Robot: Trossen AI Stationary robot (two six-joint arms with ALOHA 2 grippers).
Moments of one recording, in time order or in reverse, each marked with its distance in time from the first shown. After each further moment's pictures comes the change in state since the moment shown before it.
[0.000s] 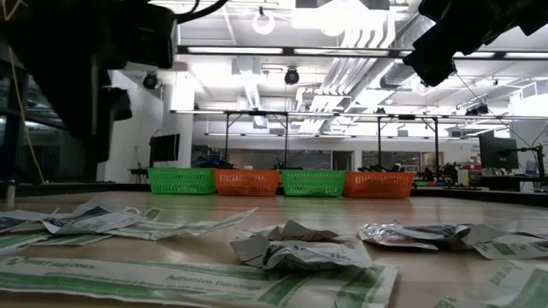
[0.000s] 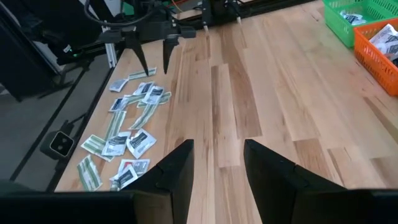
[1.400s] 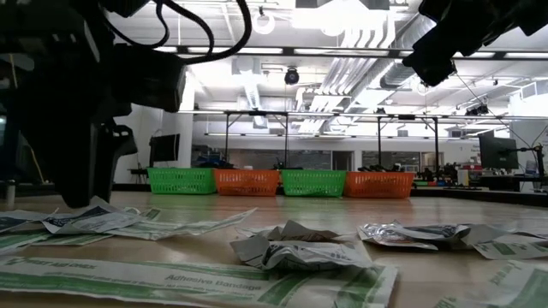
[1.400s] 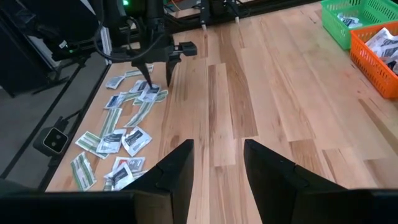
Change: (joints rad) left arm 0.002 0.156 0.000 0.073 0.030 0.037; right arm 0.000 0.000 -0.004 -0.001 0.011 -0.027
